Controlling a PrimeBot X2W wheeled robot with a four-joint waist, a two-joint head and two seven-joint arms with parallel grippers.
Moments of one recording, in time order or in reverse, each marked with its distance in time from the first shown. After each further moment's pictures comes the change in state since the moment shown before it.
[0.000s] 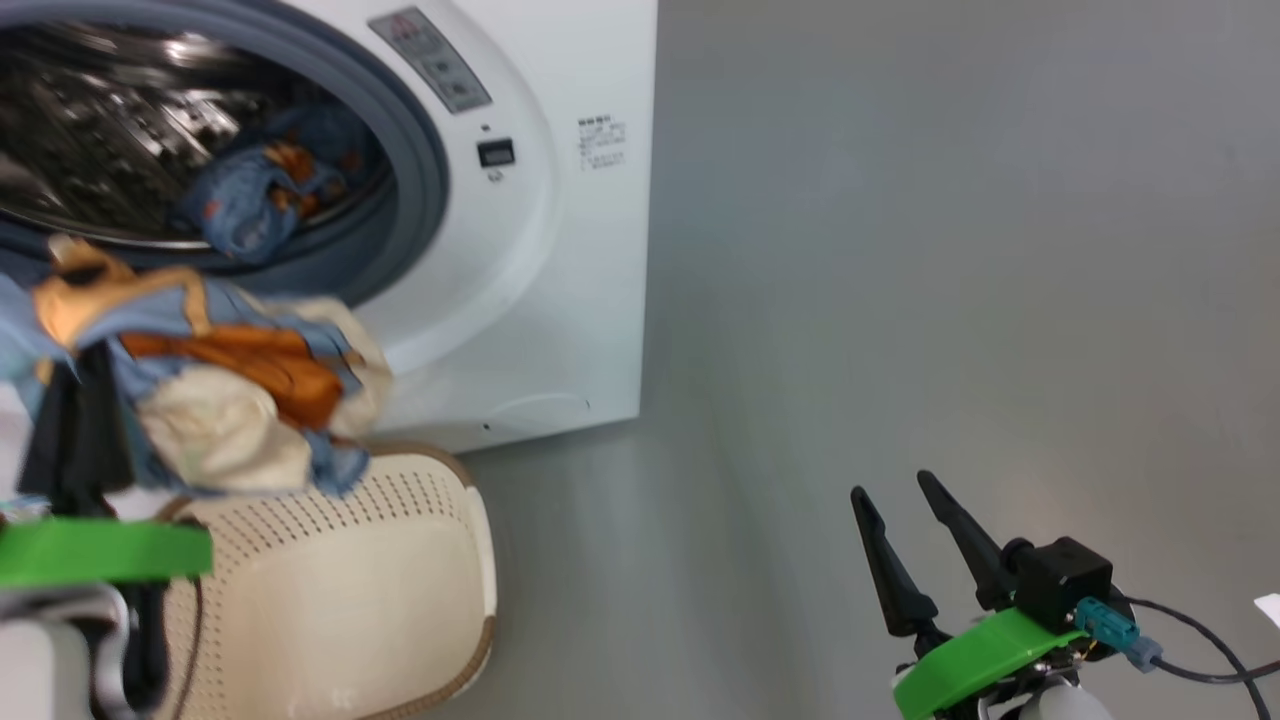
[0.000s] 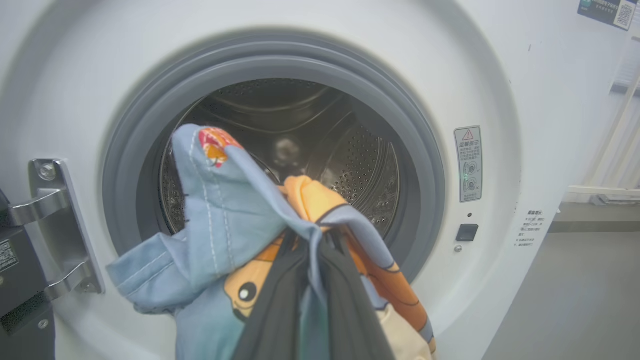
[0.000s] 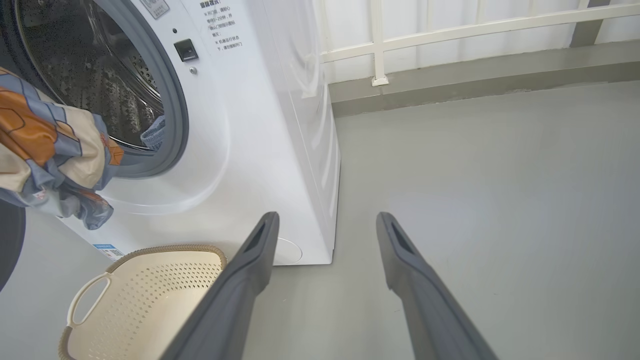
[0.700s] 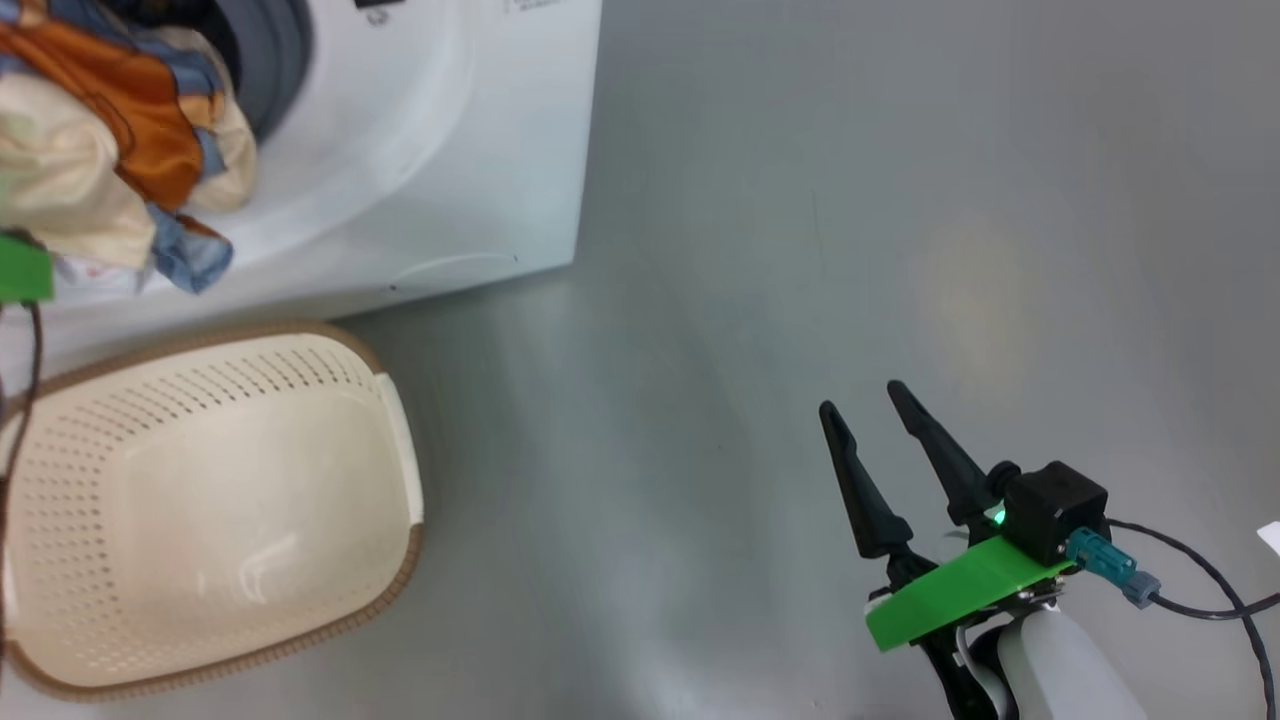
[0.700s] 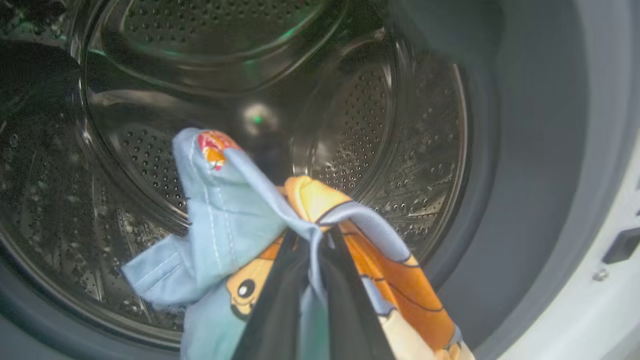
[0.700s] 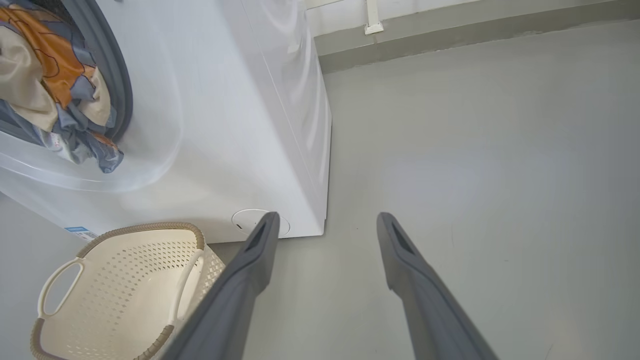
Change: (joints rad) left arm -0.521 0.206 -0.144 0.295 -0.054 0.000 -0.002; right arm -0.110 0.000 0.056 -0.055 0.049 0.000 0.000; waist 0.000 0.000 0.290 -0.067
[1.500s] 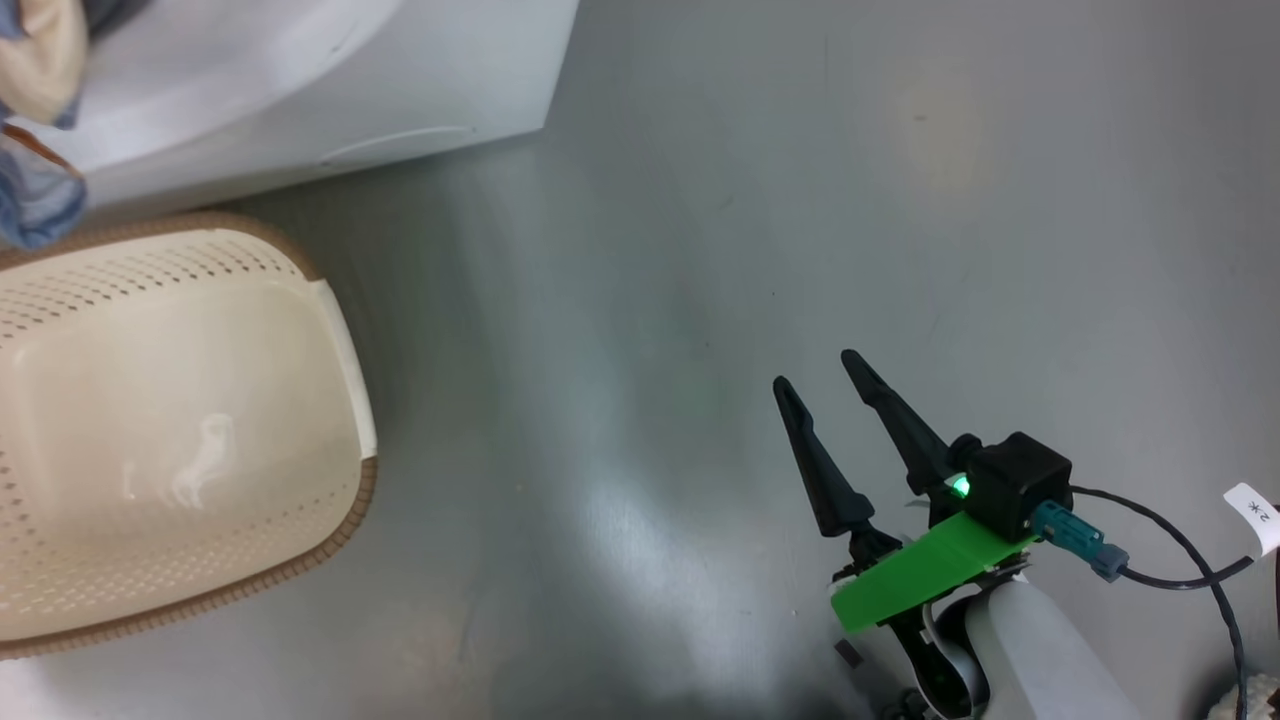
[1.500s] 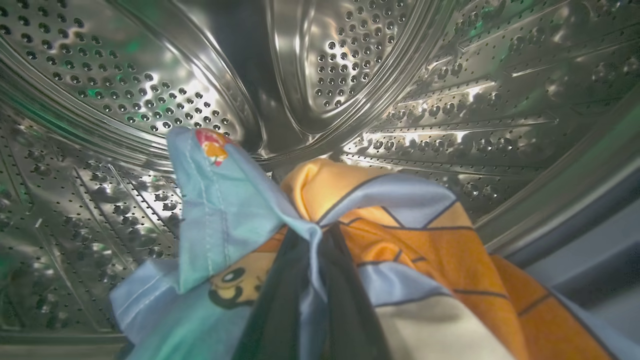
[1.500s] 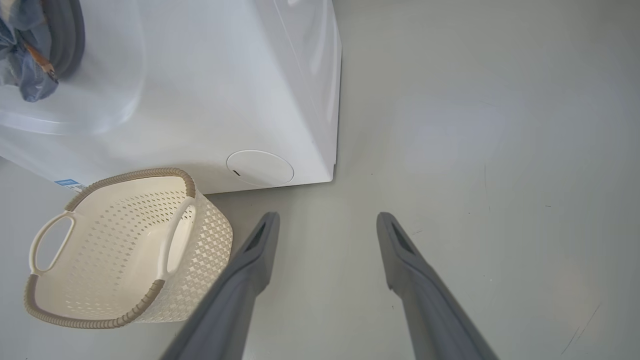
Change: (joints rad) left arm -0.528 0.097 -0.337 0.431 -0.165 0.000 0.151; right arm -0.061 -0.001 0.074 -0.008 0.016 0.000 0.000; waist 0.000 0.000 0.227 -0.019
